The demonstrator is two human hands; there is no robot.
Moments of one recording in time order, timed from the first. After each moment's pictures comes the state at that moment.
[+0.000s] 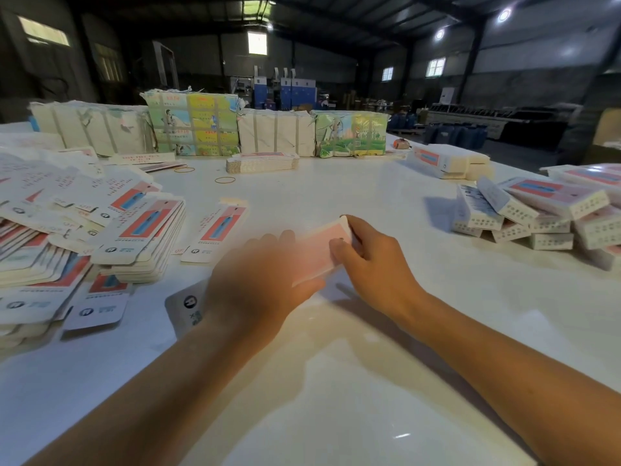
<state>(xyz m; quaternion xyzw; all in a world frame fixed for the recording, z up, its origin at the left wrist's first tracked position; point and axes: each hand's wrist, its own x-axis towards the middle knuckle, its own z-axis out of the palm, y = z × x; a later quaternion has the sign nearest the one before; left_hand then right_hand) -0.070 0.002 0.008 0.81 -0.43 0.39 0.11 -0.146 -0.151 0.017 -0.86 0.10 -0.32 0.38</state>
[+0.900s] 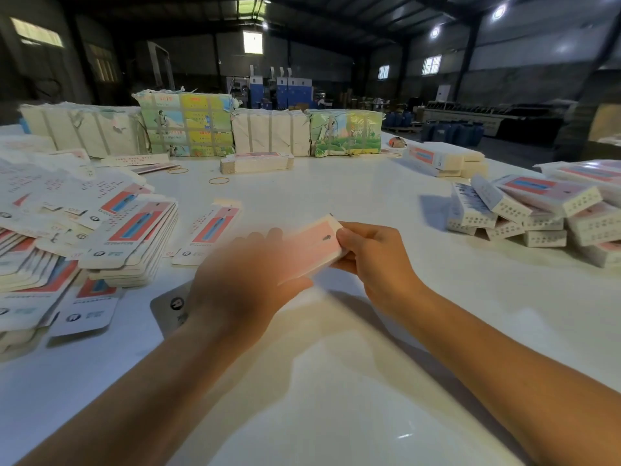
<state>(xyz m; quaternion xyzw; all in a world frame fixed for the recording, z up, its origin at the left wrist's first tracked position) -0.071 0.005 0.010 0.80 -0.44 0.38 0.11 -0.142 -0.150 0.022 -0.68 0.12 -0.30 0.66</state>
